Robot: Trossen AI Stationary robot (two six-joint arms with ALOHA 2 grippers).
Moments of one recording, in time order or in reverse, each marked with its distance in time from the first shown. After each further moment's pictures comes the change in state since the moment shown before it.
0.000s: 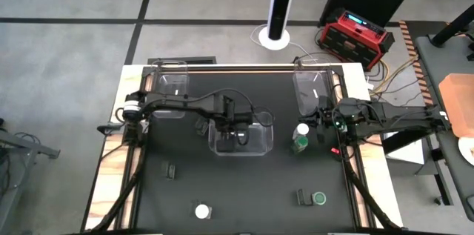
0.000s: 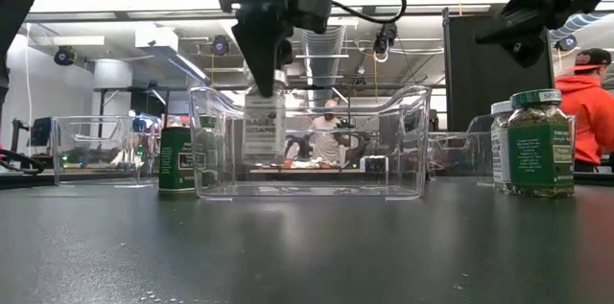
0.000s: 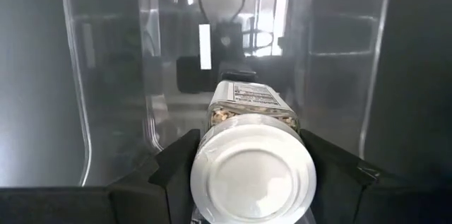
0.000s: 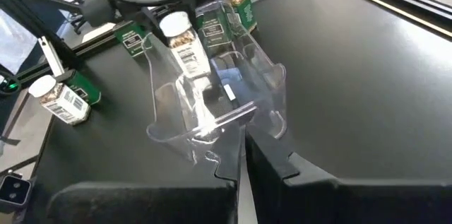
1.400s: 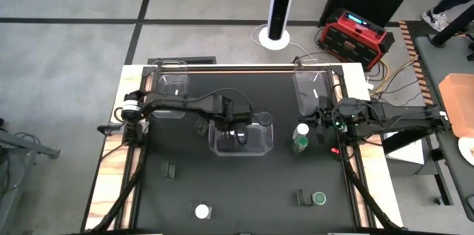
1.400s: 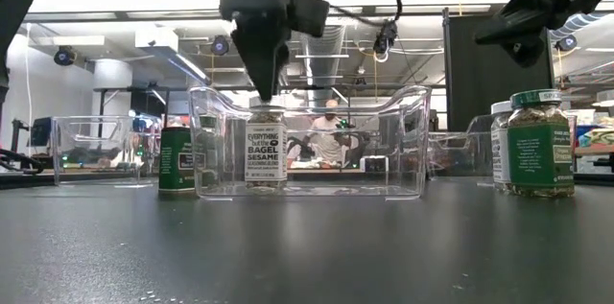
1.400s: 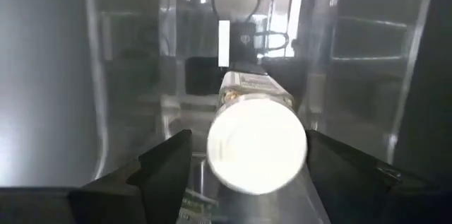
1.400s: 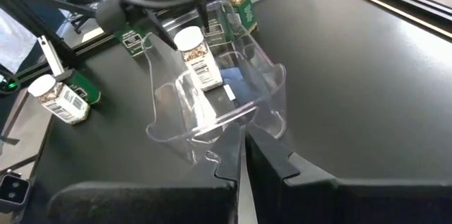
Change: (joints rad) left arm 0.004 -0.014 -0.023 0.015 -0.053 -0.021; right arm 0.000 0.000 -0.001 0.001 0.002 -0.004
